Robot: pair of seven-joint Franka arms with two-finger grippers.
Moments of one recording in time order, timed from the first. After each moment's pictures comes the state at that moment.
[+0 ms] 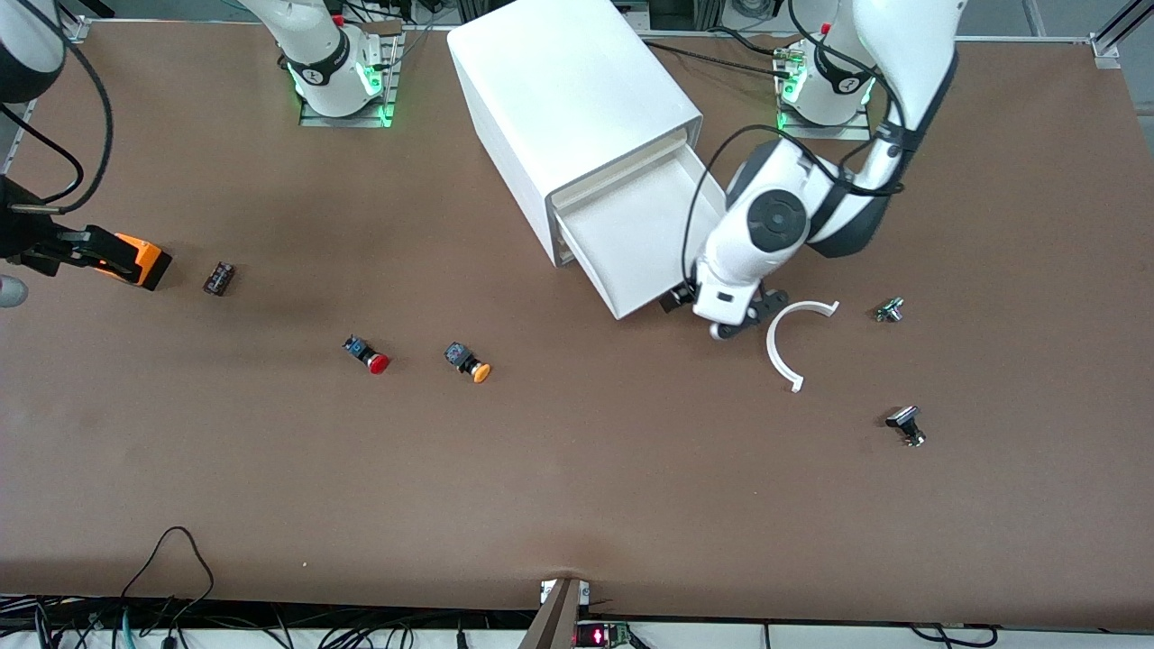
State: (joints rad) left arm -0.23 0.40 -0.34 -1.95 -0.06 2.24 -1.07; right arm -0.04 0.15 0.01 -1.49 -0.05 1.64 0.05
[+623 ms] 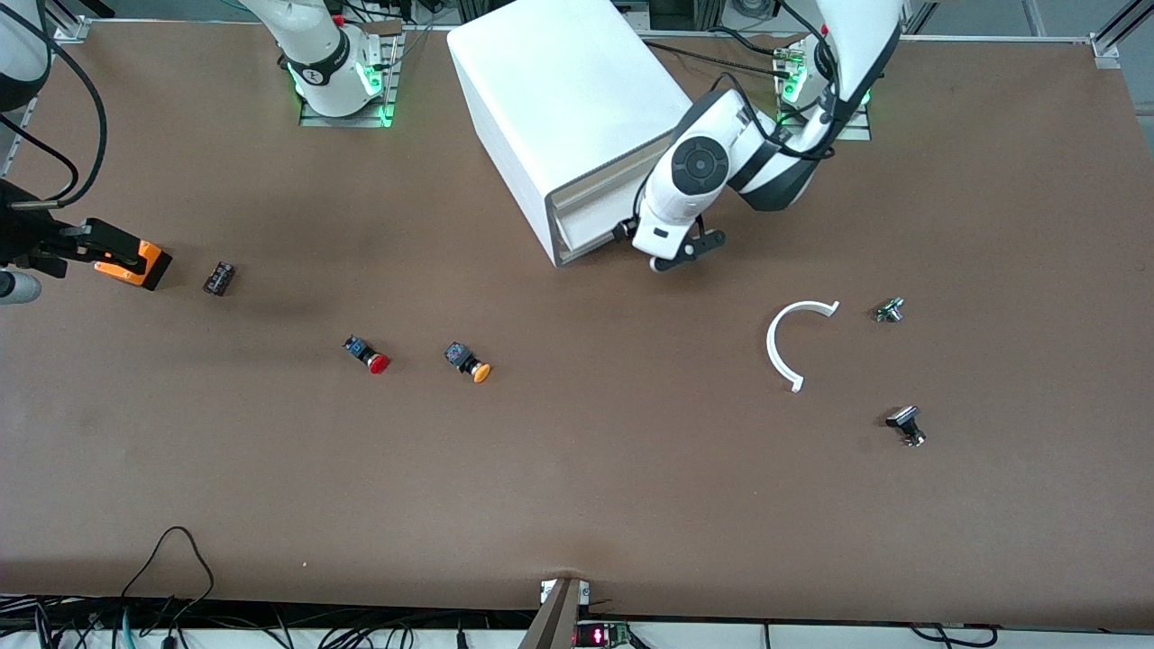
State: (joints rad) left arm -0.23 0.35 -0.53 -2.09 -0.16 2.22 -1.12; right arm -0.04 0.16 0.00 -1.50 -0.03 1.62 -0.10
